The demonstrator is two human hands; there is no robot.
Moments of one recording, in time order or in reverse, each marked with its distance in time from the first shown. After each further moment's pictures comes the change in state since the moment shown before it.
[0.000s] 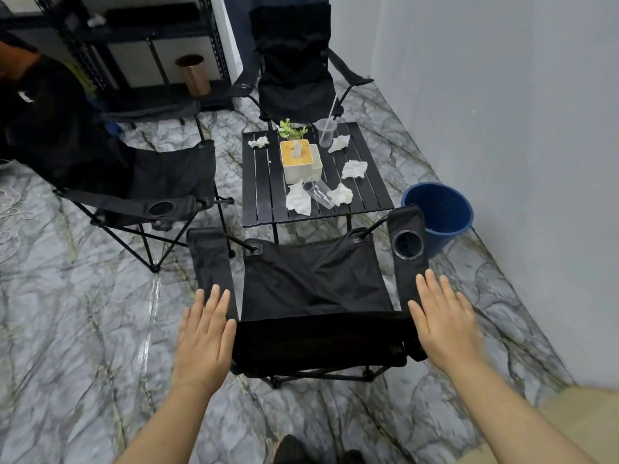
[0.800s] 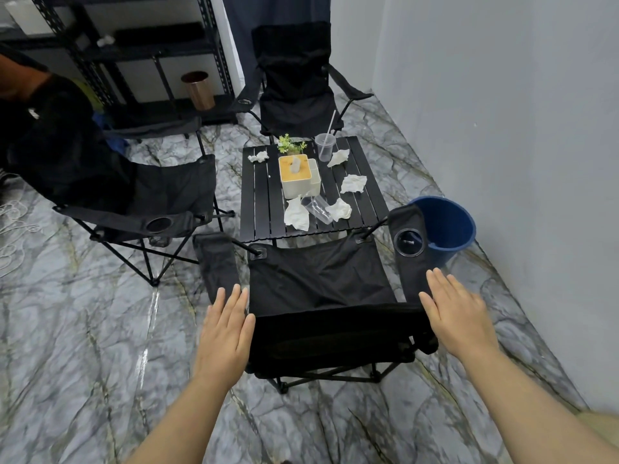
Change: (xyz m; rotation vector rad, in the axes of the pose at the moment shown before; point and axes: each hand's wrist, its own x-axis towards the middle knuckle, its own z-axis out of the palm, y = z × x) left_hand 0.044 0.048 0.013 -0.118 -0.044 0.008; right_hand 0.062 0.037 -0.013 -0.030 -0.040 0.011
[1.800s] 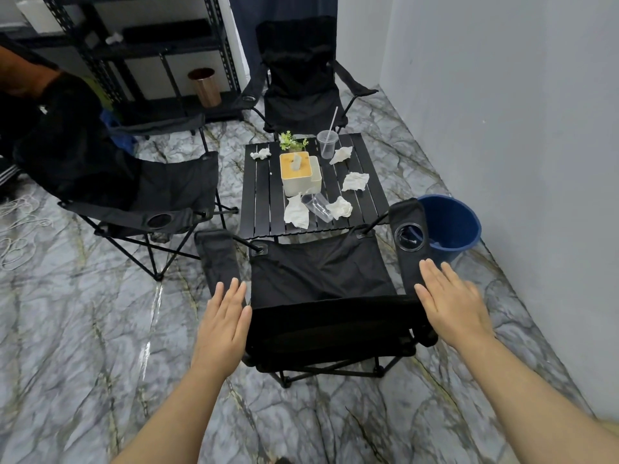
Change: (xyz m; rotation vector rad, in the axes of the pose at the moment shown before) left_hand 0.010 0.013 0.009 -0.053 -0.025 -0.031; right_hand 0.023 0.014 -0.005 0.005 -0.011 -0.088
